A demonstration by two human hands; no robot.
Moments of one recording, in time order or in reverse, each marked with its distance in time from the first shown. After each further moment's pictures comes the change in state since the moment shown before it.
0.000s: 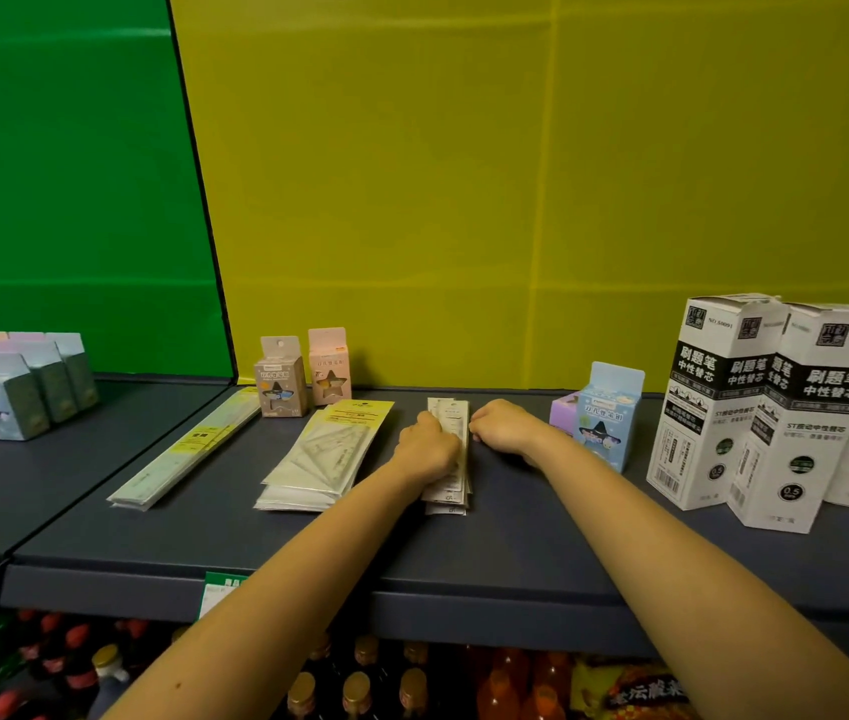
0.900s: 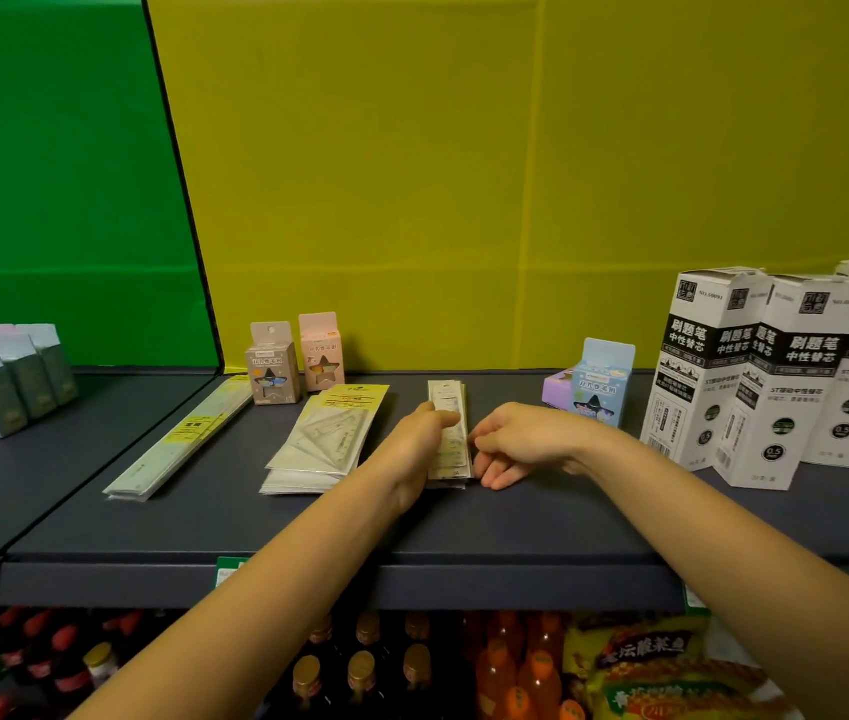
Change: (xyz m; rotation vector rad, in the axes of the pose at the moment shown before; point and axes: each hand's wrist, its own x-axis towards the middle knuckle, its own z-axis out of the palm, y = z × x) left_hand -0.048 -0.006 -0.015 -0.655 -0.222 0.013; right_hand -0.073 -0.008 -0.006 0.228 -0.292 0.031
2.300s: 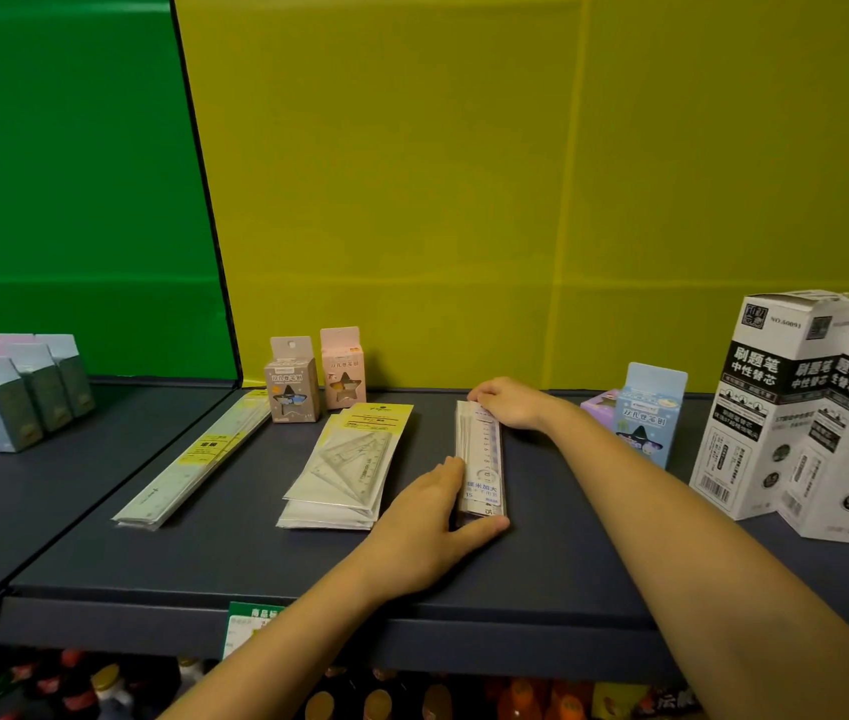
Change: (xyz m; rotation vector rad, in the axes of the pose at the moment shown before) left_hand -0.020 -0.023 -0.031 1.007 -0.055 0.427; right_hand 0.126 -0.006 -0.031 -0.292 0.253 -0.160
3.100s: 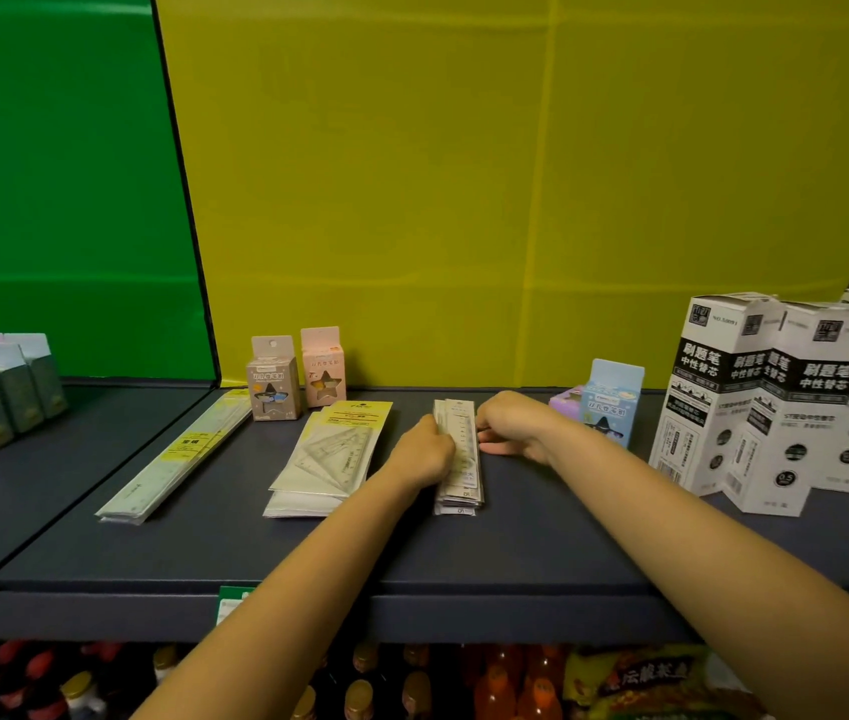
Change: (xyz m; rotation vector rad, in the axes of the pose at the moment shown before) left_hand 0.066 0.000 0.002 -0.297 0.054 -0.349; right_hand -0.057 -0.013 0.006 0.595 0.094 0.347
